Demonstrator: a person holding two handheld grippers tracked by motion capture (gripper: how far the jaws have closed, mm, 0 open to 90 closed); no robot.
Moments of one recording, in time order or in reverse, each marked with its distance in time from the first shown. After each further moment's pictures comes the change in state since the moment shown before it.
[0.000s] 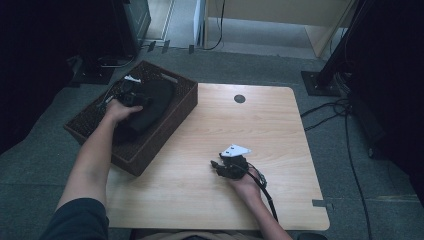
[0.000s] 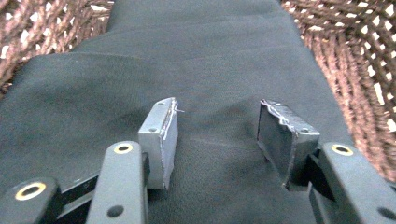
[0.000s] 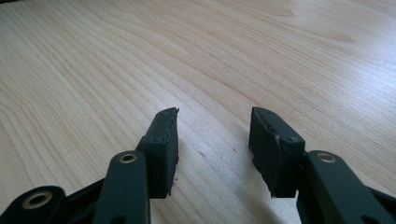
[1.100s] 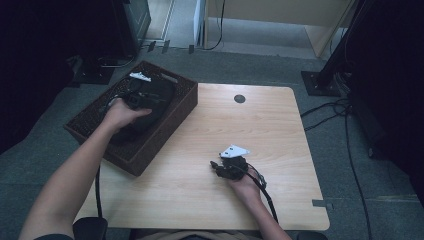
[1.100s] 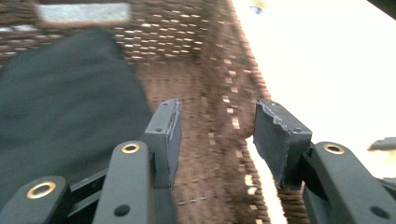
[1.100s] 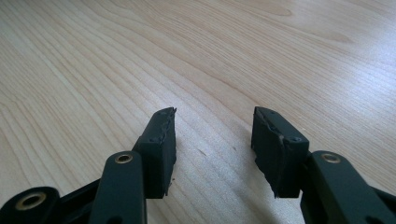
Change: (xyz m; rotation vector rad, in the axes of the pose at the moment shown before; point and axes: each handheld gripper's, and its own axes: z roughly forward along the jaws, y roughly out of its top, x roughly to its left) left arm -0.101 0.018 -0.071 -0.010 -0.158 0.133; right arm 0.003 0.000 0.000 0.006 -0.020 -0.015
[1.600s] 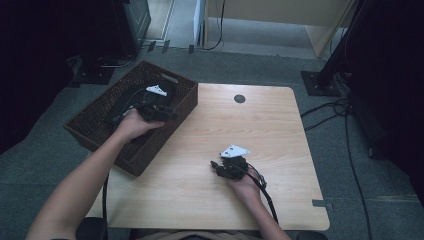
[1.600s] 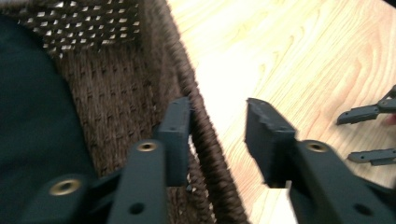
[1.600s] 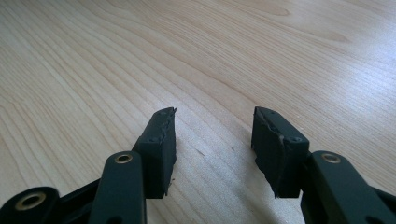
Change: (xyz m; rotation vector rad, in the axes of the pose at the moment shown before) left arm -0.033 -0.015 0.026 0.045 -0.077 0.070; right arm 0.000 0.000 0.000 0.000 -0.005 0.005
